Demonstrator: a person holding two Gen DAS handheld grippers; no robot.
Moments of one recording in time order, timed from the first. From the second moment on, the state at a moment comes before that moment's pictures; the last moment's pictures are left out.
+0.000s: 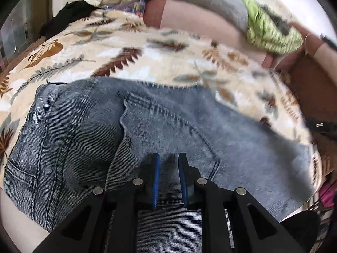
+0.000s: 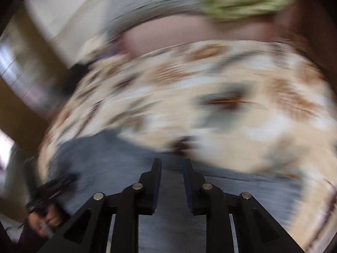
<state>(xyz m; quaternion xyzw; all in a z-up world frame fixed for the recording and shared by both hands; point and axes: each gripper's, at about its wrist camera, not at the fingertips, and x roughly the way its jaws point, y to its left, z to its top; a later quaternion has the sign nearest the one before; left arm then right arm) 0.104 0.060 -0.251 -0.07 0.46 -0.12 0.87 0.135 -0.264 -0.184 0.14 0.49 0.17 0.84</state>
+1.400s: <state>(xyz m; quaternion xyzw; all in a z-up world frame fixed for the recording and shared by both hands) 0.089 0.052 -0.252 -0.09 0.45 -0.34 0.82 0.258 -0.170 -0.276 0.12 0.64 0.33 0.69</state>
